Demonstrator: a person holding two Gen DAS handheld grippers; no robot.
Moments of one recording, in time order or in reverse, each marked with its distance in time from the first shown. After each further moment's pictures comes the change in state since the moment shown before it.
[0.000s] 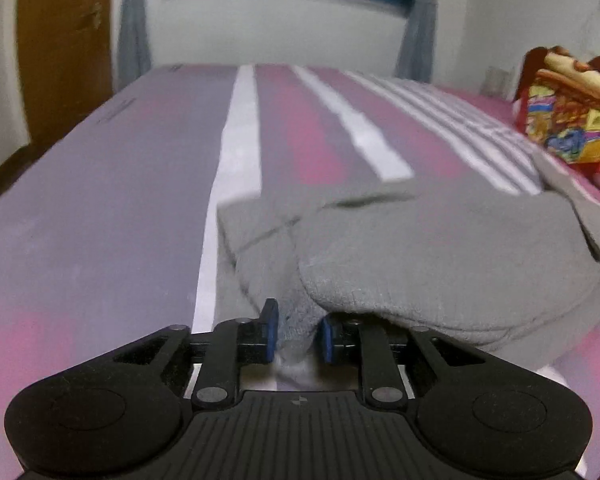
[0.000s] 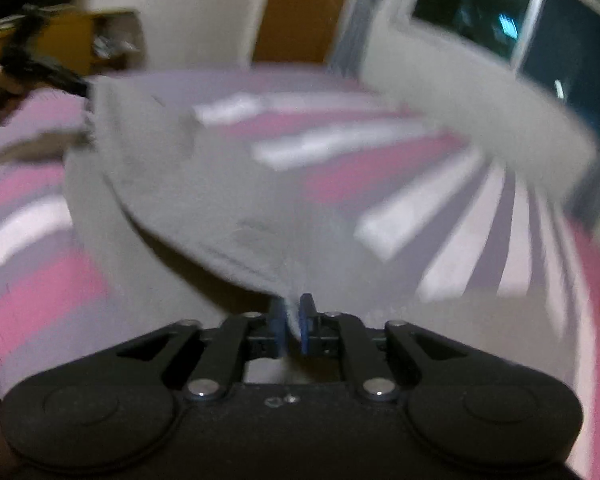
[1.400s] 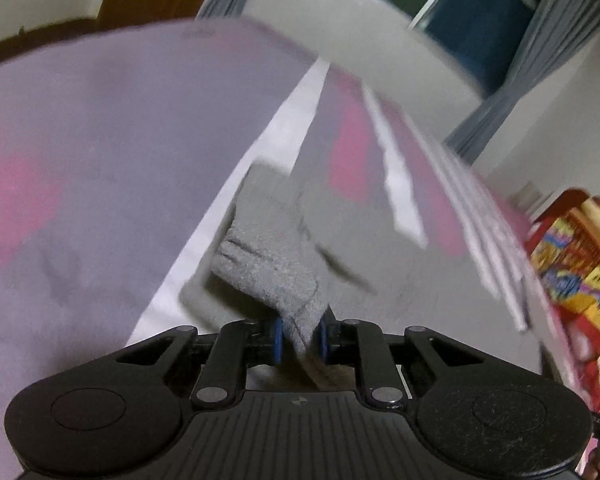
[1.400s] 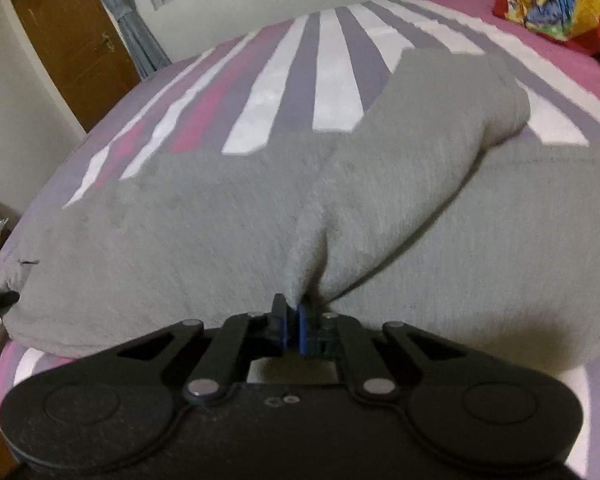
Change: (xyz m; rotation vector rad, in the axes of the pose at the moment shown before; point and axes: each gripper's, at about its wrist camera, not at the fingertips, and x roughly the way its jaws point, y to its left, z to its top) left arm 0.005 0.011 -0.025 -0.499 -0.041 -0.124; right arm -0.027 -0.037 -0.056 0.786 -0.062 -0.034
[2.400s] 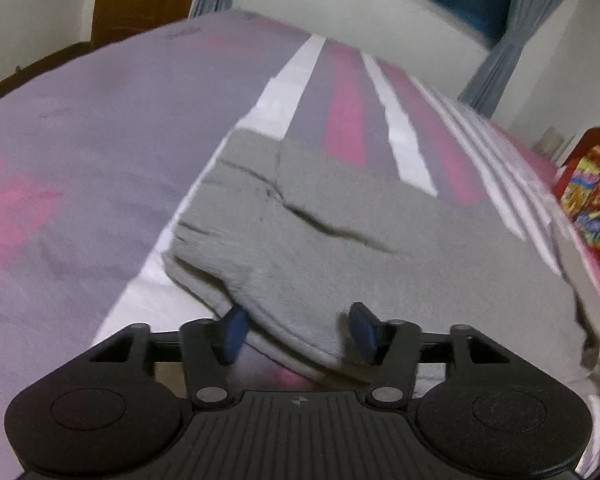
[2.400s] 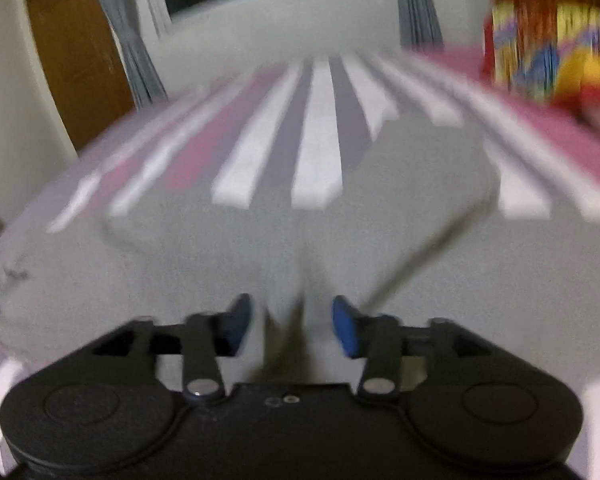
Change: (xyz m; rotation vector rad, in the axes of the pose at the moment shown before) left arm 0.011 -0.034 -0.017 0.157 0.096 0.160; right arm -0.014 -0.004 0.020 -0.092 -0.117 -0.116
